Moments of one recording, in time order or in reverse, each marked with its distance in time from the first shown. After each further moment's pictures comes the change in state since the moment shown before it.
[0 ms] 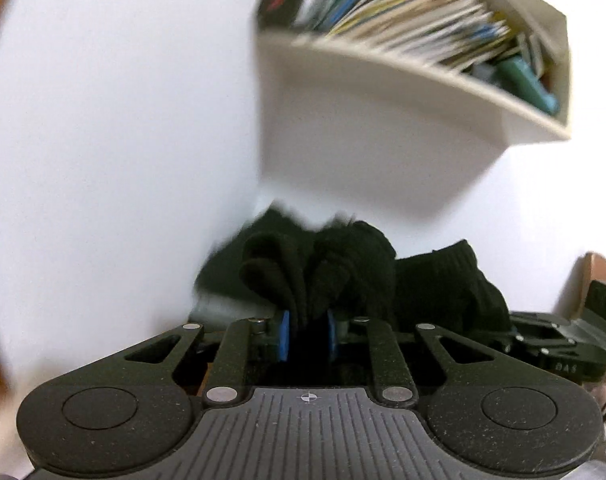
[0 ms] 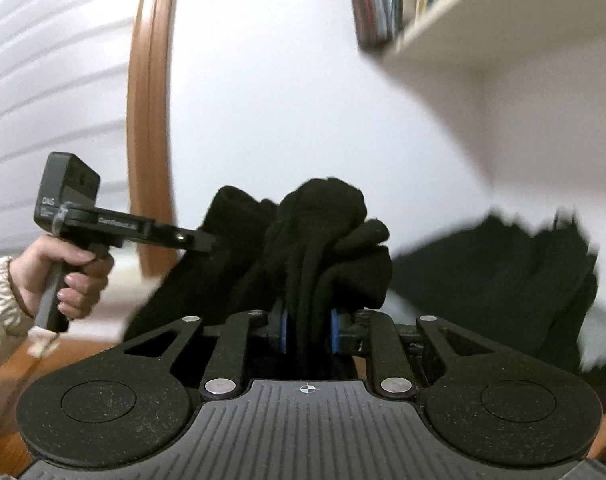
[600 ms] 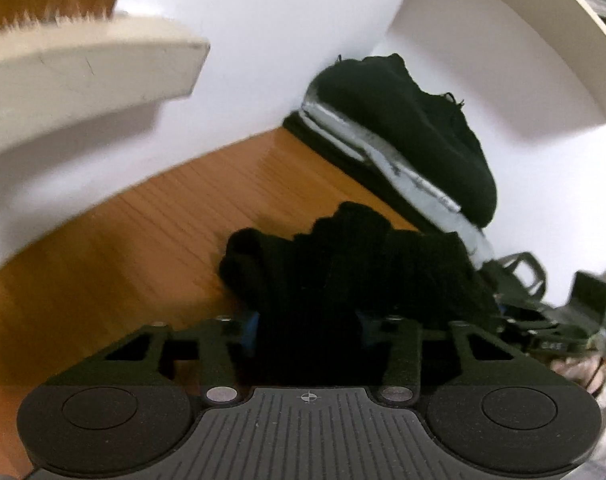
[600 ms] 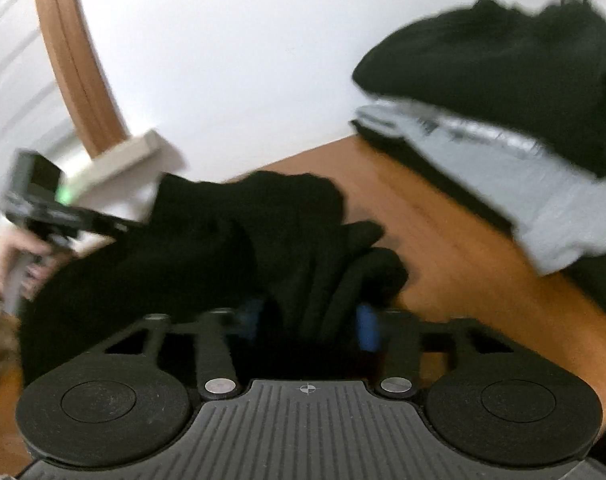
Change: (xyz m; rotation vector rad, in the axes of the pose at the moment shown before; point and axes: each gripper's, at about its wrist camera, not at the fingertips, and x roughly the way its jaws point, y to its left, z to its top) left arm 0.016 0.111 -0.153 -0.386 0.407 0.064; right arm 0.078 -0.029 -0.119 0.253 0.498 0.056
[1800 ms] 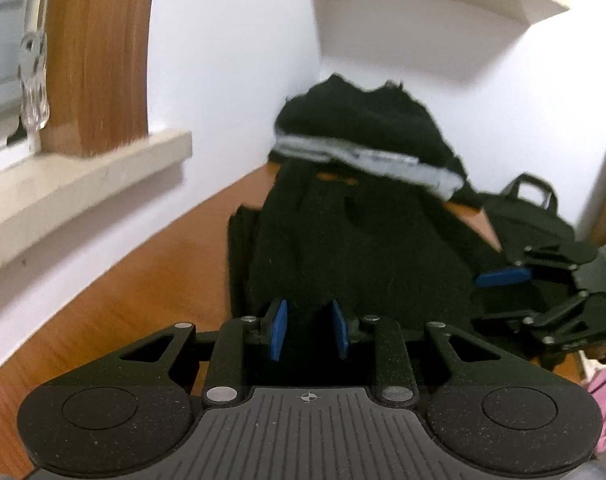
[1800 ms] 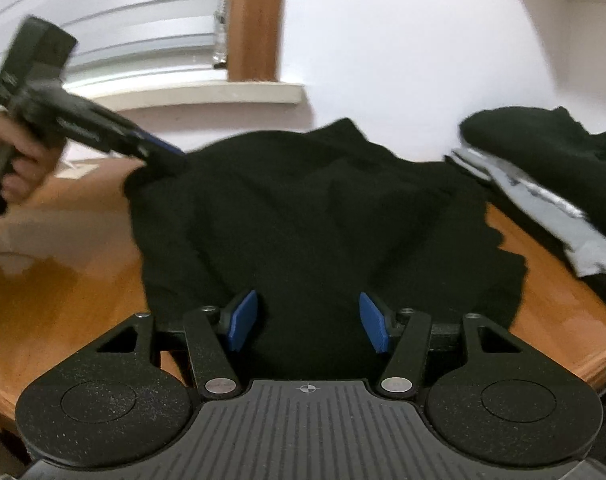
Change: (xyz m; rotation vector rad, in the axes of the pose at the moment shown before) left arm -0.135 -0.089 -0.112 0.356 -0.161 0.216; right arm -0.054 0.148 -0.092 -0.385 -0.048 -0.138
